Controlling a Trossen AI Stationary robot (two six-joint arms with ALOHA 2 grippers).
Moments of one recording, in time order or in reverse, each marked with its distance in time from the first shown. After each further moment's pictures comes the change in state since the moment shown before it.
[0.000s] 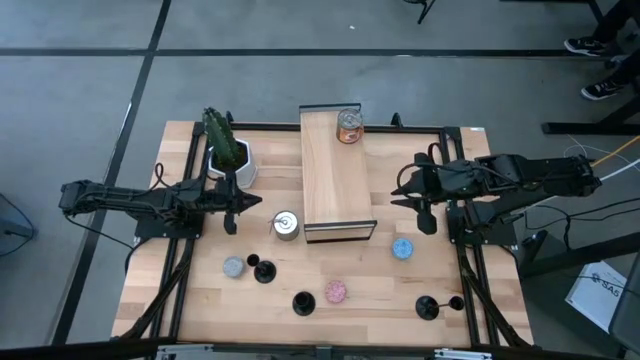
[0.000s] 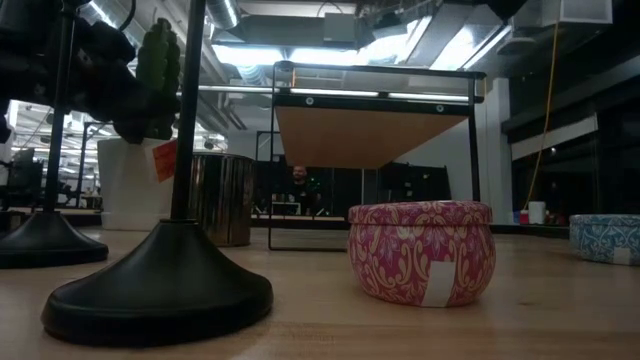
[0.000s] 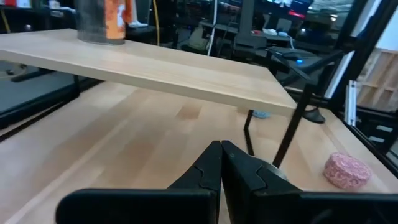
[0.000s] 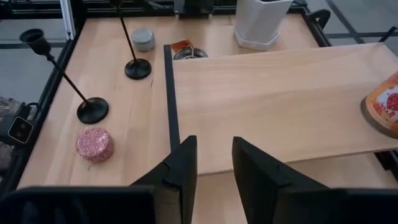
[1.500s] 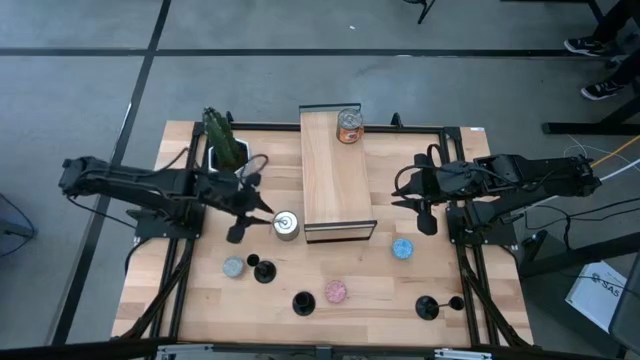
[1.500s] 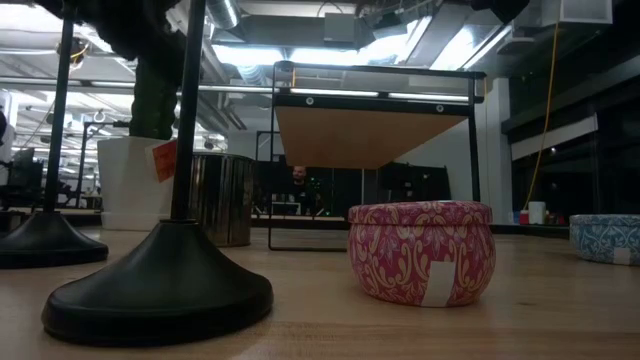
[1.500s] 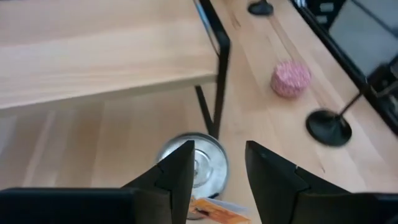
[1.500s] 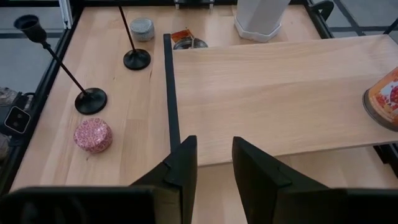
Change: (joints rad) left arm -0.074 0.549 0.625 -0.580 0.227 0.266; right arm 0.000 0.005 0.000 -0.029 -0.003 -0.005
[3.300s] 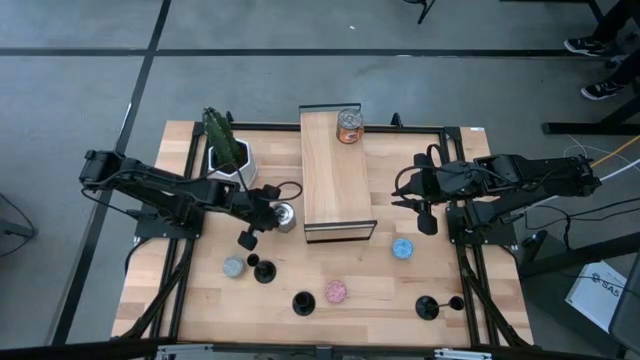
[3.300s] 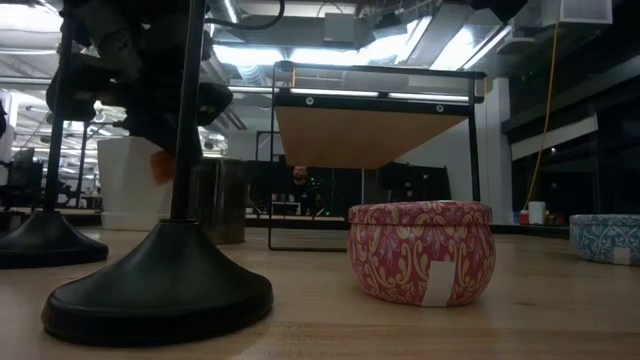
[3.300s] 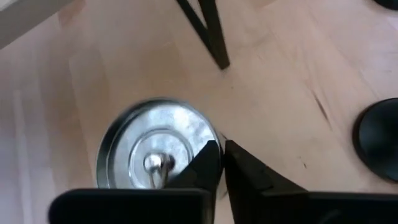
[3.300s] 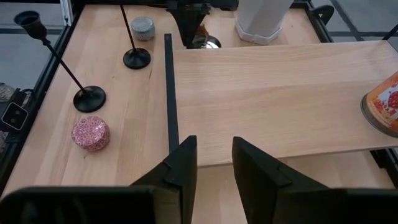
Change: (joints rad) left arm -0.023 0.334 0.003 0.022 -0.105 0.327; right arm 0.000 0.000 0.000 0.003 0.000 -0.026
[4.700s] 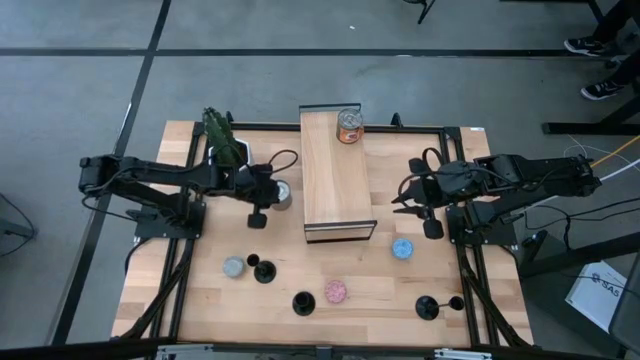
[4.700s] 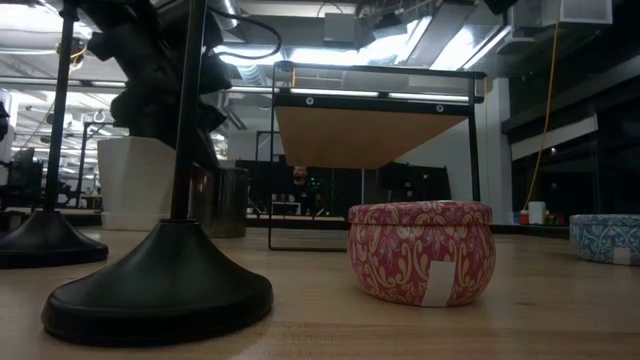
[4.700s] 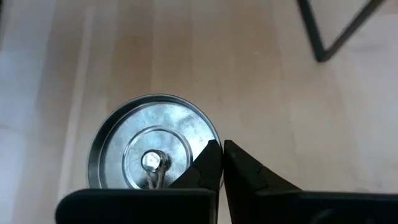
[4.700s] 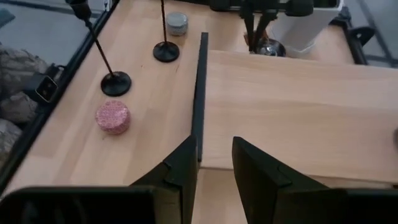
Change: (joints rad) left arm 0.237 0.001 -0.002 -0.019 -0.007 -0.159; right arm 0.000 0.000 0.000 0.008 -0.107 -0.153
